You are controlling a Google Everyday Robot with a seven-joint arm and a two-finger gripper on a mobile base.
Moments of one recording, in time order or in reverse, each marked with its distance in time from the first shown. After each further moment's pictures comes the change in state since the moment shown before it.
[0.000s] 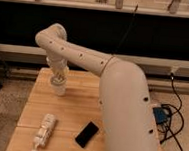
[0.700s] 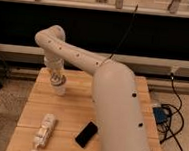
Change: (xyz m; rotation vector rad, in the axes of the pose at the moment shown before) arm 0.003 -0.025 0.018 0.044 -0.057 -0.049
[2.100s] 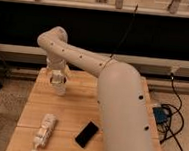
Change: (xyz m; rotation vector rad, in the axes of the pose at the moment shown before) arm 0.004 0.018 0.001 -0.007 0.042 0.020
